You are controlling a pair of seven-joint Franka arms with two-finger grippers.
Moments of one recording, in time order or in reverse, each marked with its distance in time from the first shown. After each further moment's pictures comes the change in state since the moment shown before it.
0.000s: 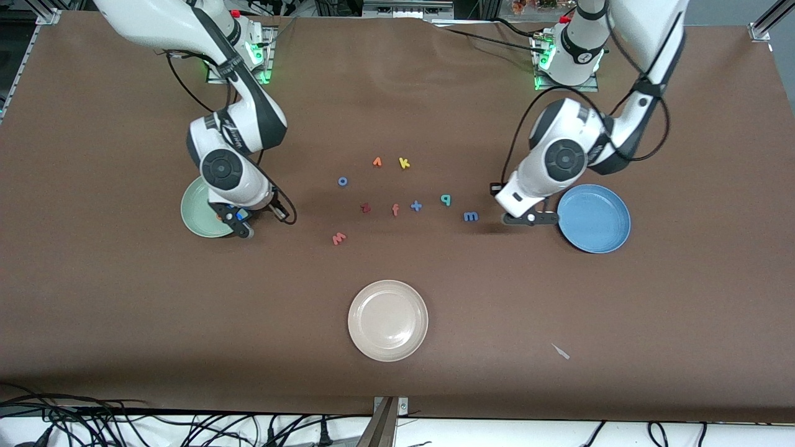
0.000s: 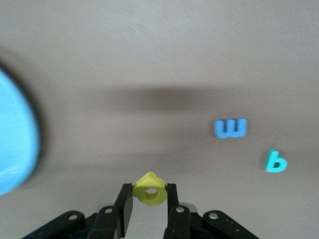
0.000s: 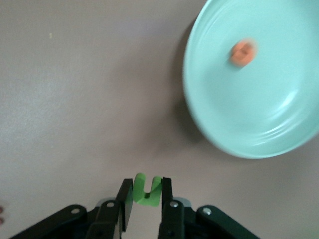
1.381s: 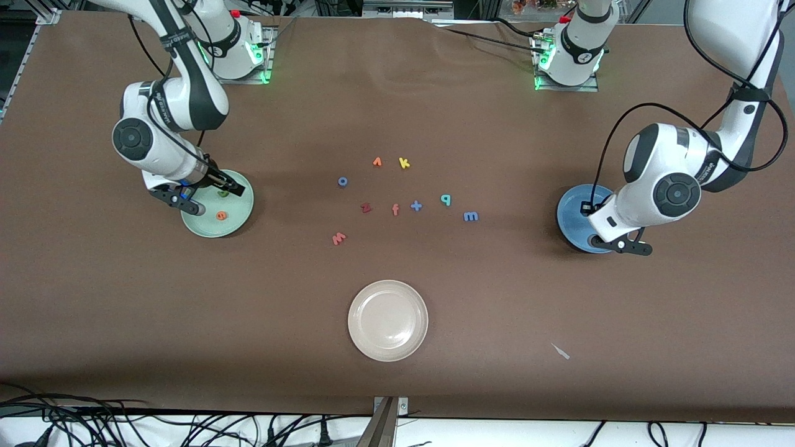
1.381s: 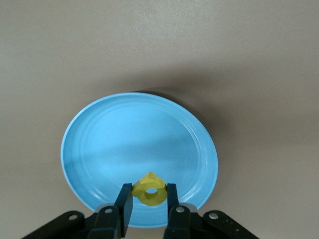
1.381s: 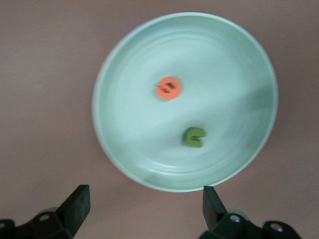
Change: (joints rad) left arm 0.289 0.064 0.005 0.063 0.209 -0.056 0.350; right arm 0.001 -0.232 -0.166 -0.321 0.175 0.173 -0.560
